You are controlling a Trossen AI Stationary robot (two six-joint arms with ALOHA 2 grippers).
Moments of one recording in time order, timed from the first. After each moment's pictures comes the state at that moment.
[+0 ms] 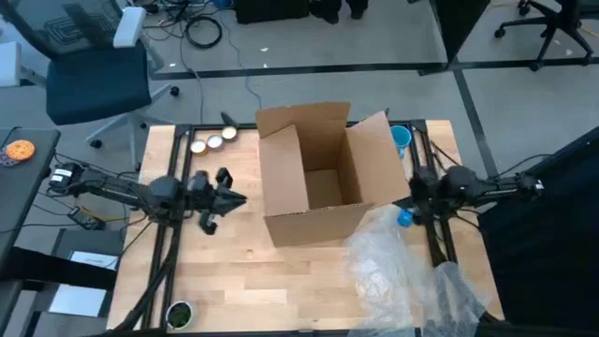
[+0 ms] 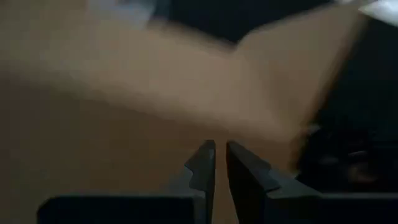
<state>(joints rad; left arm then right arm) -0.15 0.76 0.19 0.71 -0.16 -0.36 0.08 0.24 0.16 0.15 0.07 0.44</state>
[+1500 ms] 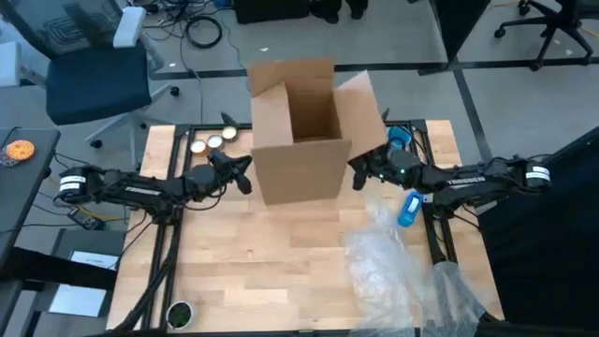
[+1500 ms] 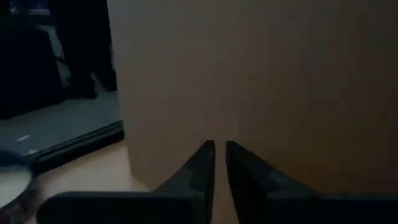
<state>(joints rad) 0.22 1.02 0.18 0.62 -0.50 -0.26 -0.26 1.03 0.29 0.56 0.24 0.30</state>
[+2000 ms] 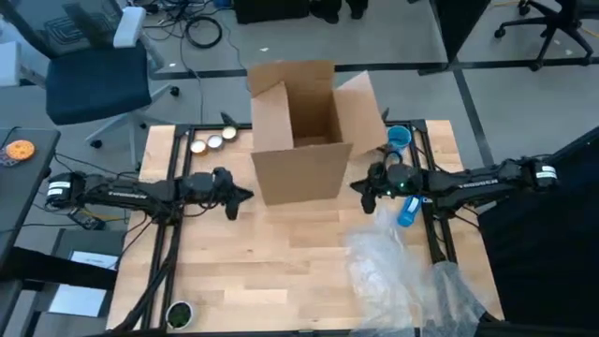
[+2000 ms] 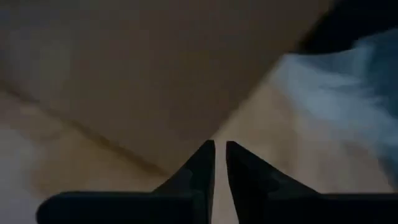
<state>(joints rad) 0.06 0.84 0.14 0.35 -0.06 -0.58 -0.07 0.94 0.29 0.17 0.18 0.44</state>
